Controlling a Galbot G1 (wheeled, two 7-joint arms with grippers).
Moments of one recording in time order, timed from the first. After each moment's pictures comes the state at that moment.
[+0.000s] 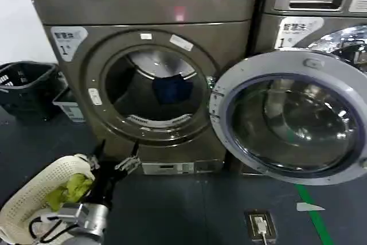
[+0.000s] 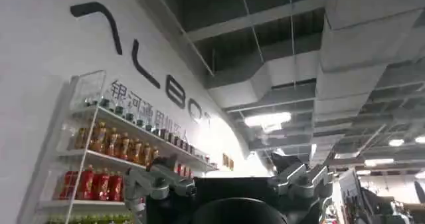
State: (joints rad) left arm 1.46 -1.41 -0.49 -2.37 -0.16 0.31 -0.07; right arm -1.91 0.90 2.70 1.82 0.92 -0.48 -0.02
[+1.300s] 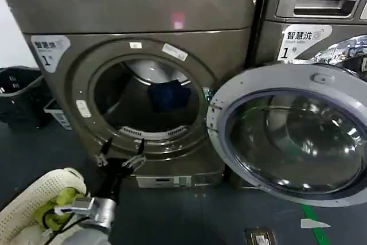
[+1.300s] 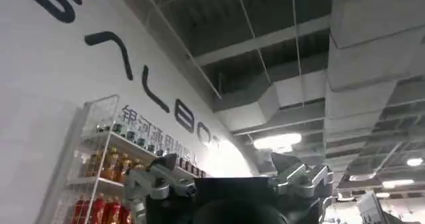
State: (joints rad) left arm 1.41 -1.40 -0.46 -2.30 -0.12 0.29 -0.06; right arm -1.93 0.91 2.70 1.81 0.96 -0.37 -0.02
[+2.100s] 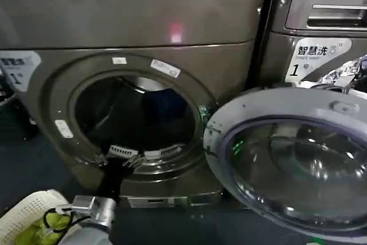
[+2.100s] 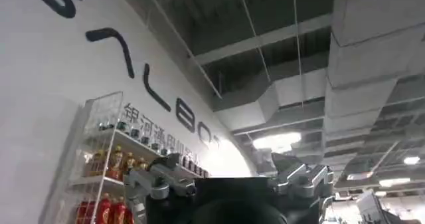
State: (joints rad) left arm 1.40 -1.40 -0.46 -2.29 -0.12 0.29 -0.06; right arm -1.93 0.91 2.69 1.82 0.96 -0.36 -0.02
